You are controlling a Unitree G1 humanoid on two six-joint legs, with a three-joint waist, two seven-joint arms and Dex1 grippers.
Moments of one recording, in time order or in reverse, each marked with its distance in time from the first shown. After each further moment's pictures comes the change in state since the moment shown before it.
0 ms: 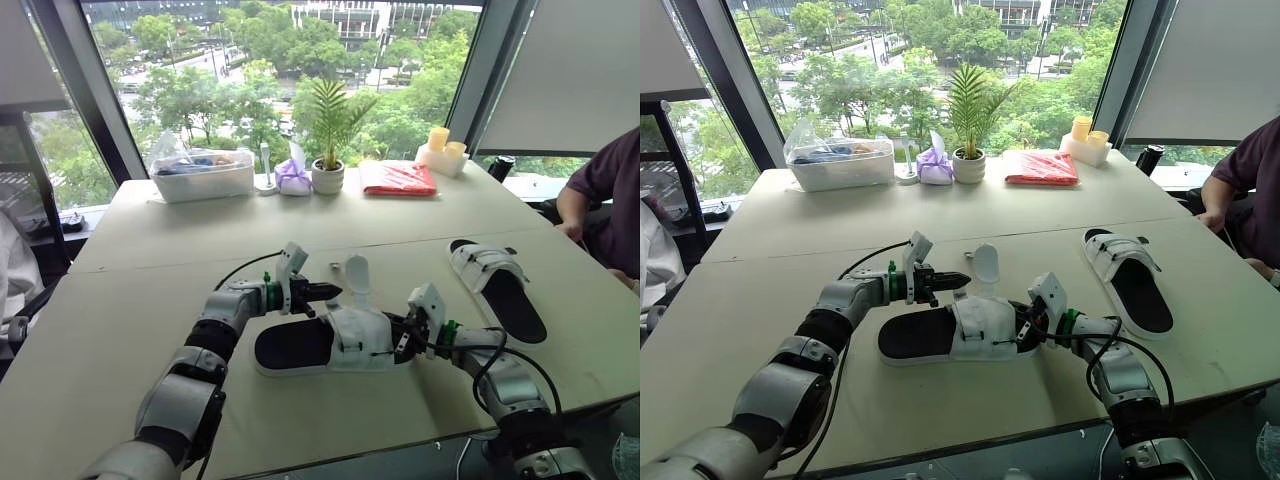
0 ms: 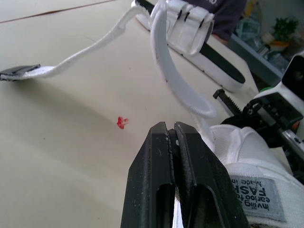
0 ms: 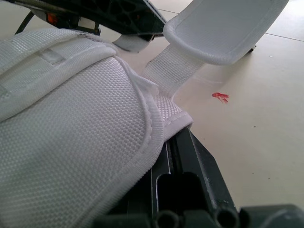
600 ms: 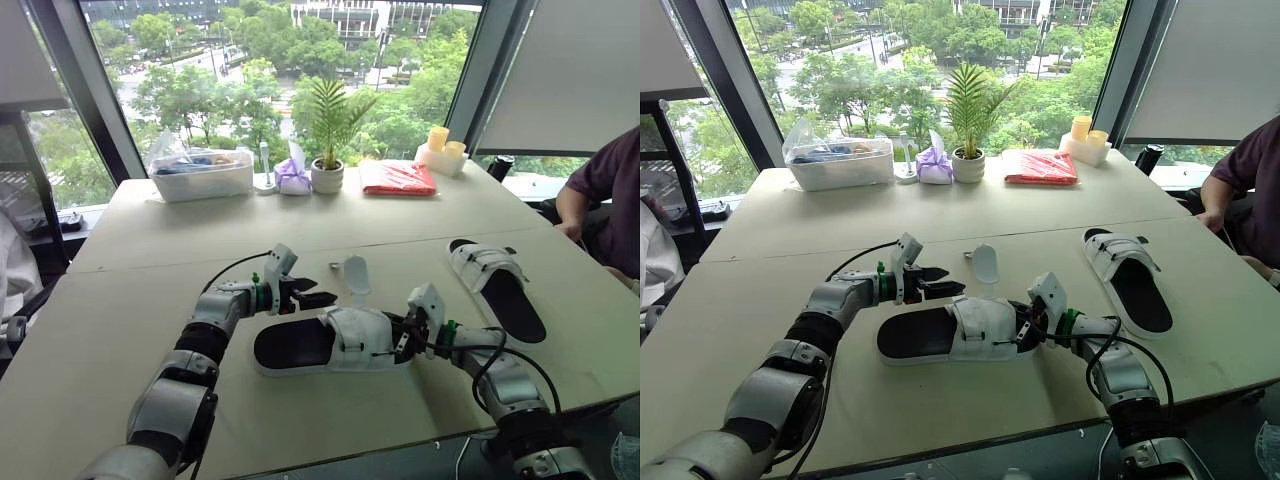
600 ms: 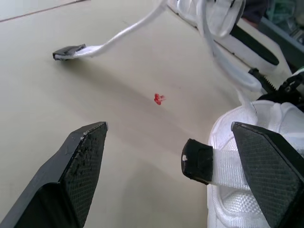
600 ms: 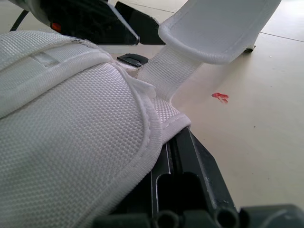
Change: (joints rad) left arm 0.001 0.039 0.090 -0.018 0.027 0.036 0.019; right arm -0.003 0.002 0.001 0.006 -0.001 -0.010 0.001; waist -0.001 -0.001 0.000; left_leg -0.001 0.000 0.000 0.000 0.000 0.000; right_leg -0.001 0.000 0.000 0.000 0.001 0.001
